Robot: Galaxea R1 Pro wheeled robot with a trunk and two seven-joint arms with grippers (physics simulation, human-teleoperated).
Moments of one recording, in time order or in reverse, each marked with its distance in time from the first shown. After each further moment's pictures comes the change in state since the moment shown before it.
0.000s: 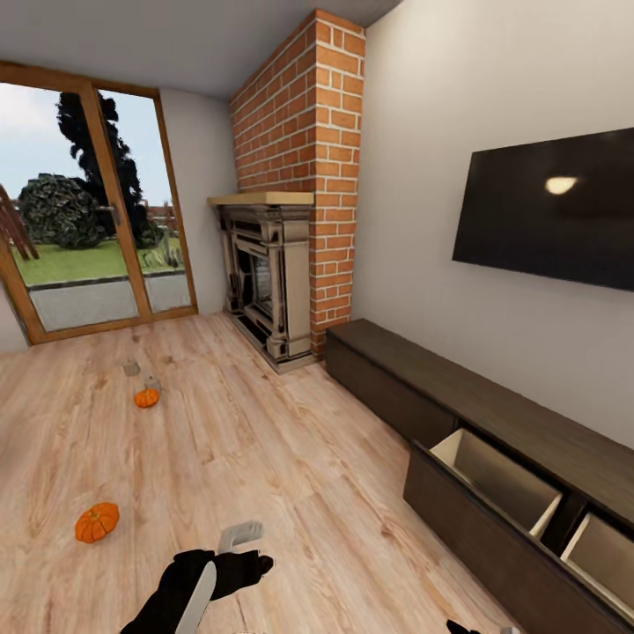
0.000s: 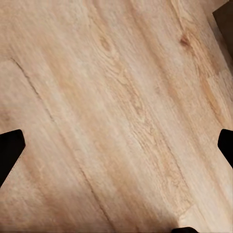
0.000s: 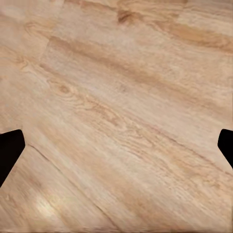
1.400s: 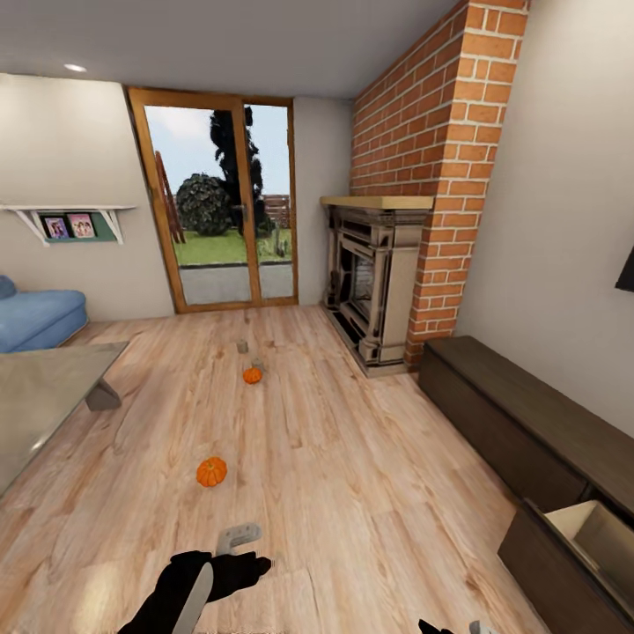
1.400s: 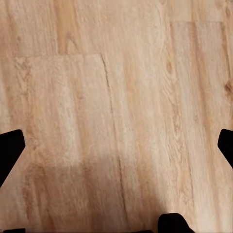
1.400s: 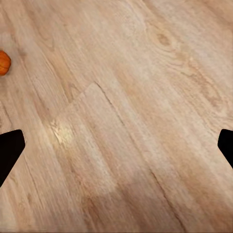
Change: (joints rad) left arm 0.000 0.008 0.007 0.009 0.006 0.000 -0.009; right arm -0.012 0.046 0.108 0.009 0.027 -0.047 0.010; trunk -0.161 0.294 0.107
